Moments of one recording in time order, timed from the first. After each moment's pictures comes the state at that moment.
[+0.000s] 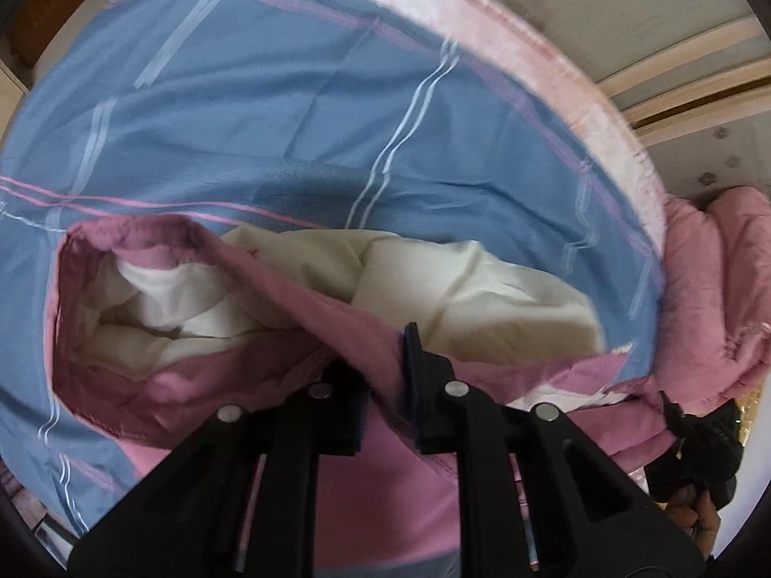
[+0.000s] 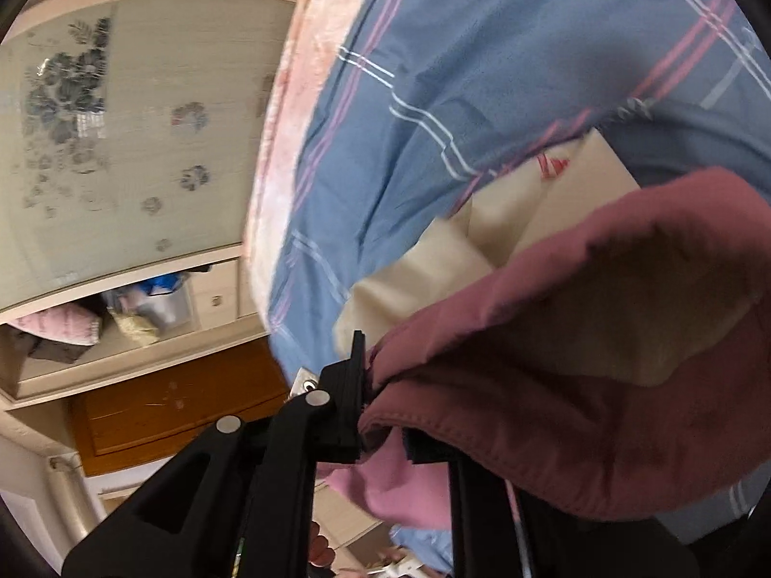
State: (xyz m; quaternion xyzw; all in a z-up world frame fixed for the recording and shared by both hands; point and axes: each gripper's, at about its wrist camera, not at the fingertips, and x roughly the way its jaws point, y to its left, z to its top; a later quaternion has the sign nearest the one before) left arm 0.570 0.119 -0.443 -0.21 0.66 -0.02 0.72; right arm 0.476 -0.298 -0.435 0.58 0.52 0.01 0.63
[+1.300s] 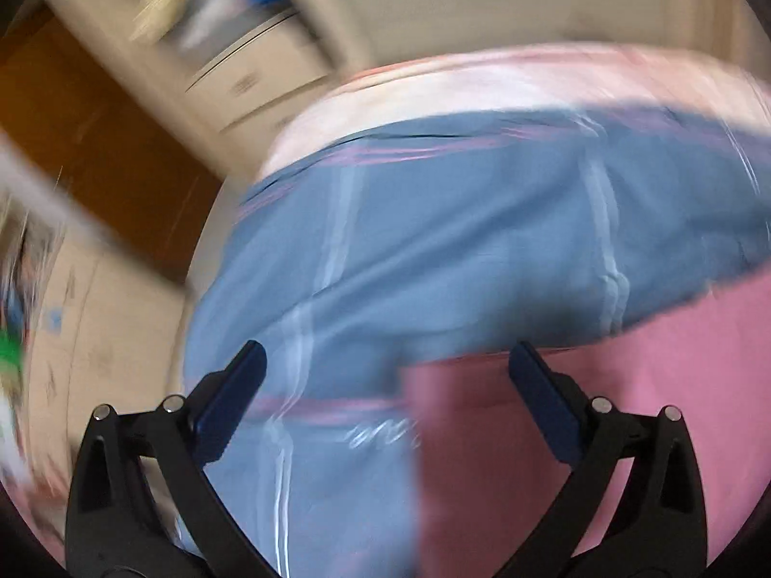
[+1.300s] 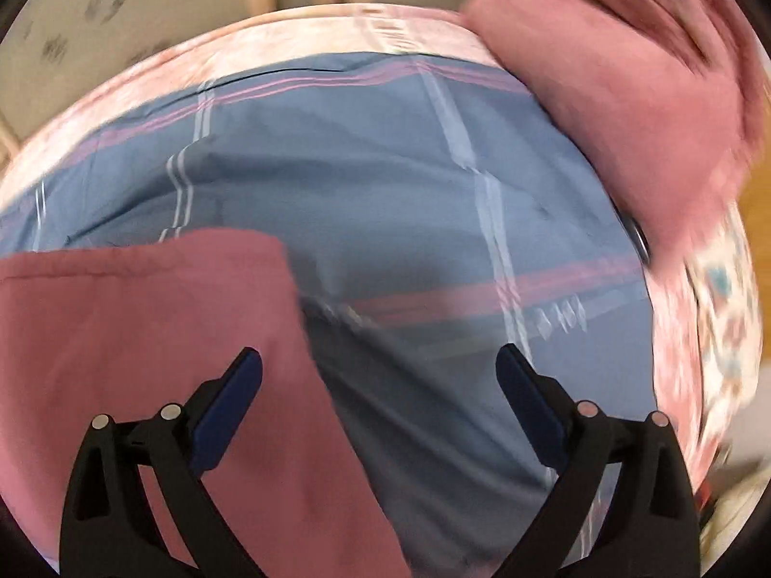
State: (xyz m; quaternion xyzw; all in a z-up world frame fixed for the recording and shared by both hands) left arm 0.564 0.170 -0.420 0.12 0.50 0.15 0.84; right arm 0.418 -0.361 -0.443 0.12 0.56 -0.22 0.79
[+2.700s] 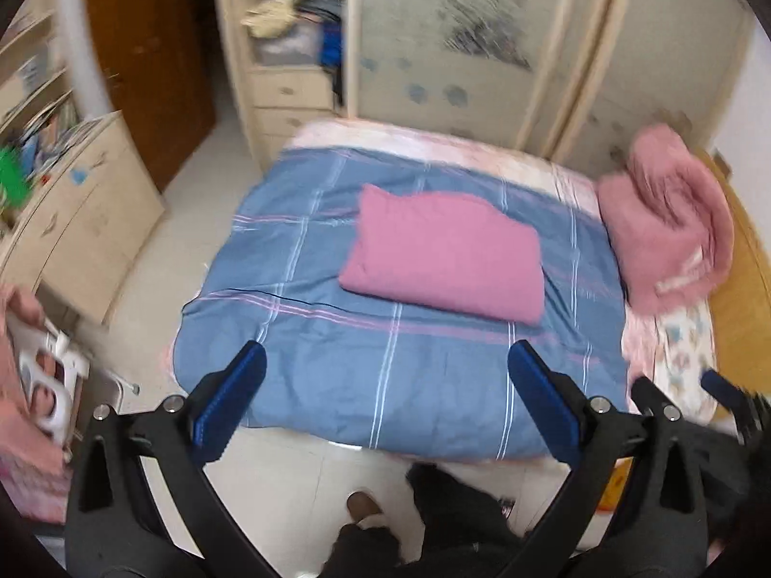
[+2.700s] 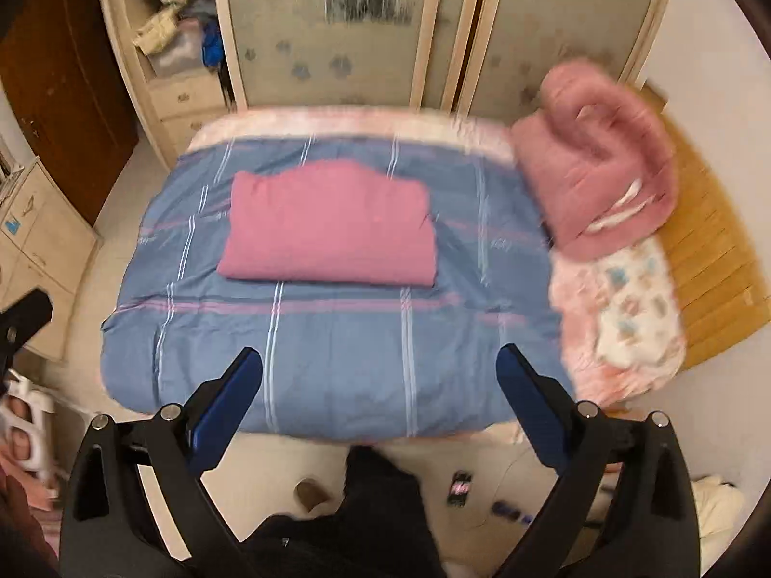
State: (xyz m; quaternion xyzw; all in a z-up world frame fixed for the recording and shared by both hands) left arm -0.044 0.102 -0.005 -0.07 0.45 0.04 0.89; right arm -0.048 -0.111 -0.020 -0.01 0.48 -0.06 0.87
